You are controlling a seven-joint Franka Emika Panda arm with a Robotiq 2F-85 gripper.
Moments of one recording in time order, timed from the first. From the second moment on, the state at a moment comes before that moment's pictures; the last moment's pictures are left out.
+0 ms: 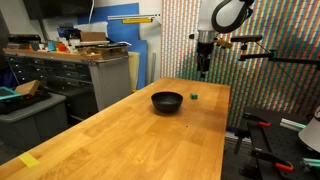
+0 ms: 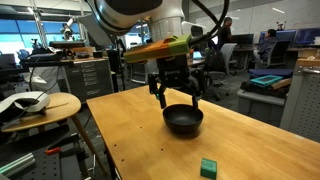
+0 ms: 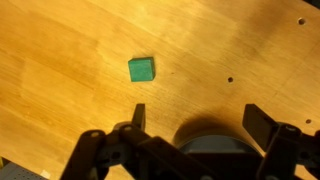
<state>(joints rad) -0.14 -0.04 -0.18 -2.50 -0.24 2.57 -0.57</state>
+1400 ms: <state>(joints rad) -0.30 0.32 -0.12 -2.33 -0.12 2.74 -0.79</state>
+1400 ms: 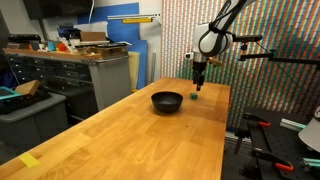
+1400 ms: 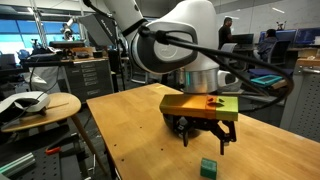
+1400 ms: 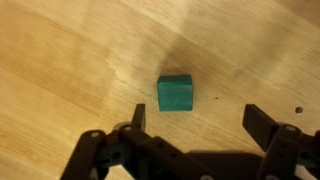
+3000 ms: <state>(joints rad) -0.42 0.55 -0.05 -2.16 -0.07 2.75 -0.84</state>
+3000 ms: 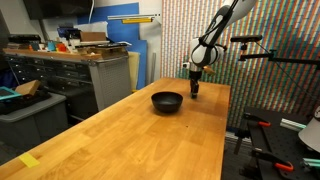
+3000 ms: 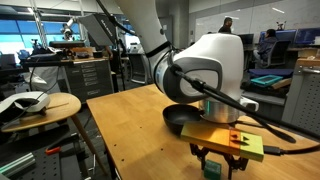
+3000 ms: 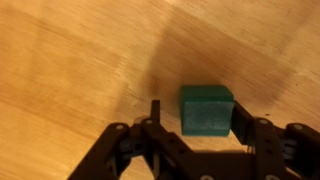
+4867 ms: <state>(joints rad) -0.14 0.44 -0.07 -2.10 -0.26 2.59 -0.59</state>
